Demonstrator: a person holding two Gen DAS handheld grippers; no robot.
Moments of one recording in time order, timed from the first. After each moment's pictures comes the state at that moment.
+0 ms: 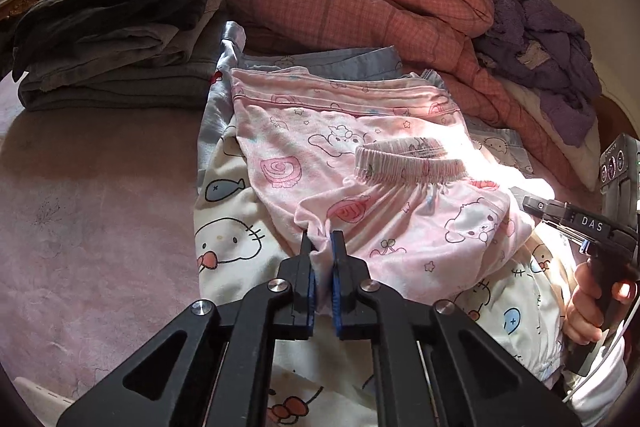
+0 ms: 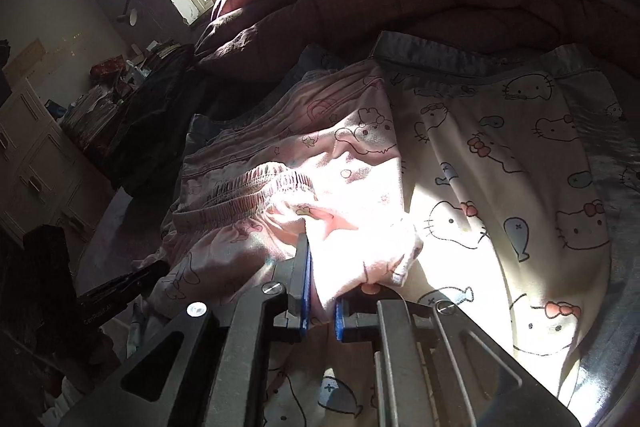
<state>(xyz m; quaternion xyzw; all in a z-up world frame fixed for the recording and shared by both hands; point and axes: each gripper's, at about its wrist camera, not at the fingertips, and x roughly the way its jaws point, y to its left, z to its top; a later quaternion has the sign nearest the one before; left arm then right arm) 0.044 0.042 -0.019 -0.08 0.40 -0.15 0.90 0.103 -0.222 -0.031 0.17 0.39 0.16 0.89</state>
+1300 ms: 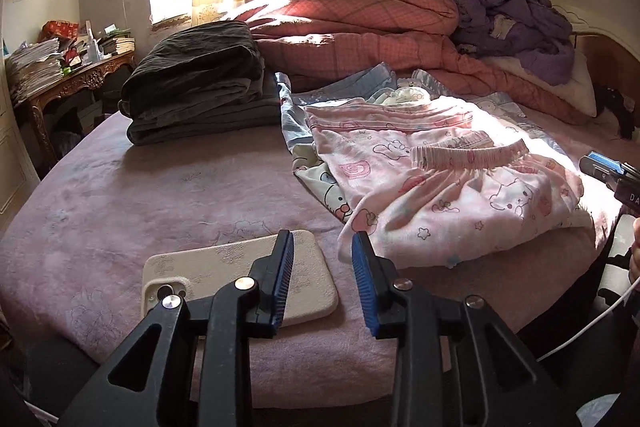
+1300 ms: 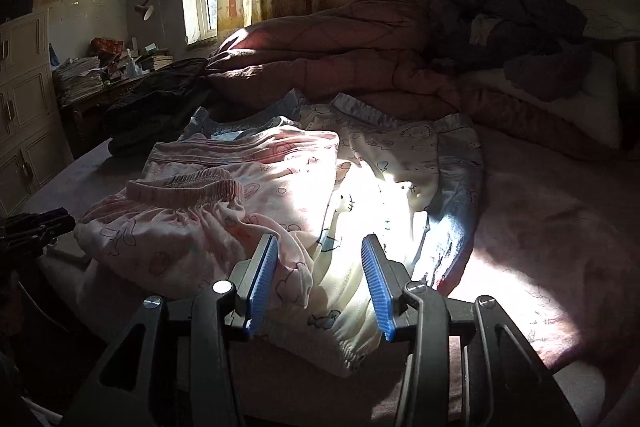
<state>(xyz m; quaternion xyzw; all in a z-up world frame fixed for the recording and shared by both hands) -0.116 0.075 0.002 0.05 0.30 -0.09 0.95 -0.105 -0.247 -0.012 0.02 0.26 0.05 0.97</state>
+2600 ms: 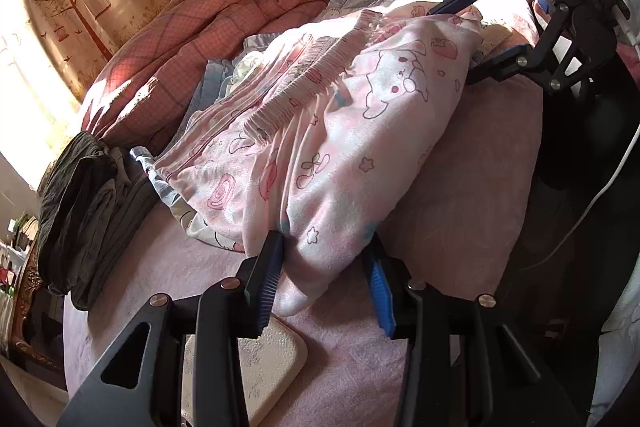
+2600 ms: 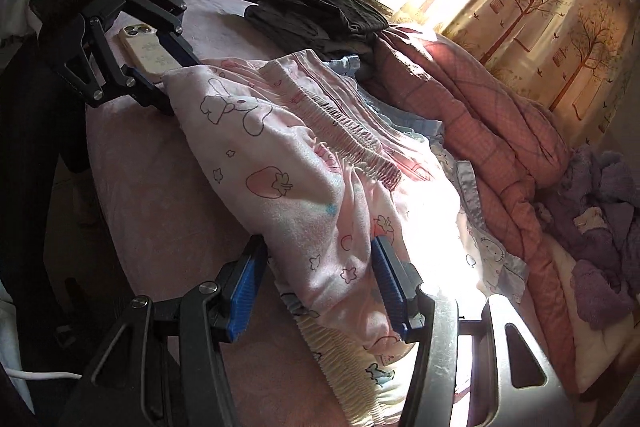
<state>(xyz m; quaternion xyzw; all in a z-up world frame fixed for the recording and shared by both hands) -0.104 0.015 -0.036 0.36 0.28 -0.30 0.84 -0.107 -0.148 -0.046 -0.37 0.23 0.22 0.87</state>
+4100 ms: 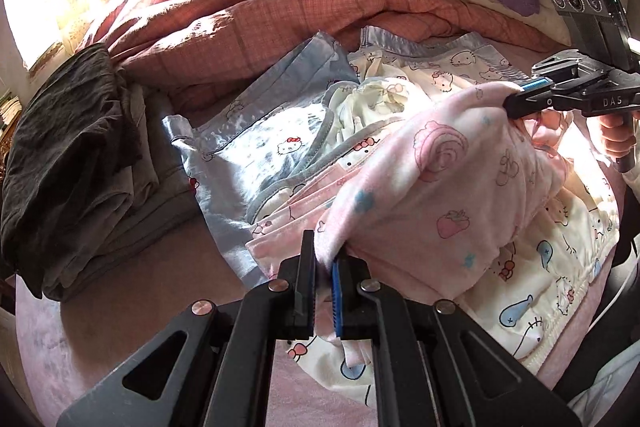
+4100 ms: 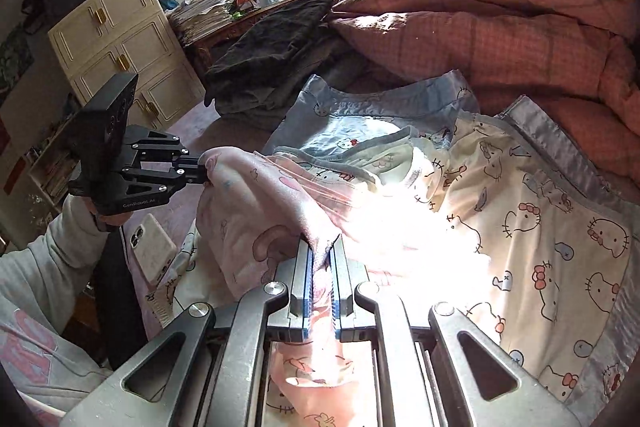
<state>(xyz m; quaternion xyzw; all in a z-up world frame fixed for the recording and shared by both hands) 0.091 0.027 0.029 0.19 0.41 -0.25 0.86 0.136 -0.218 0.020 0.01 0.40 0.38 0.83</state>
